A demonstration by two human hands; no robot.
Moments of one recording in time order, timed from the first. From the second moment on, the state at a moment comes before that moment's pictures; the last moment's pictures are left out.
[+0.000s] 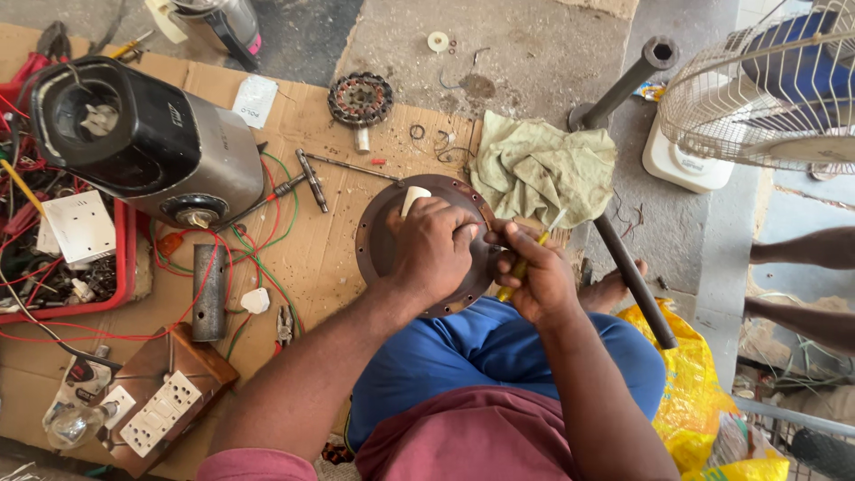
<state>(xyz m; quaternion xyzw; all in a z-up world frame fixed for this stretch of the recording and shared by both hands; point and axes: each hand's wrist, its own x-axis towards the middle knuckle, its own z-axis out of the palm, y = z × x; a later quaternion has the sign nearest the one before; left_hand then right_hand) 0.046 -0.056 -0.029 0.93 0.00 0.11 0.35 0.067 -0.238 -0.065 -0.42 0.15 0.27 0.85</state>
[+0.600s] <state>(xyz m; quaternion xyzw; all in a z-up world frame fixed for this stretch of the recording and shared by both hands) 0.045 -0.054 -0.020 0.92 -0.02 0.11 0.38 0.070 -0.222 -0.064 -0.43 0.11 0.27 0.85</state>
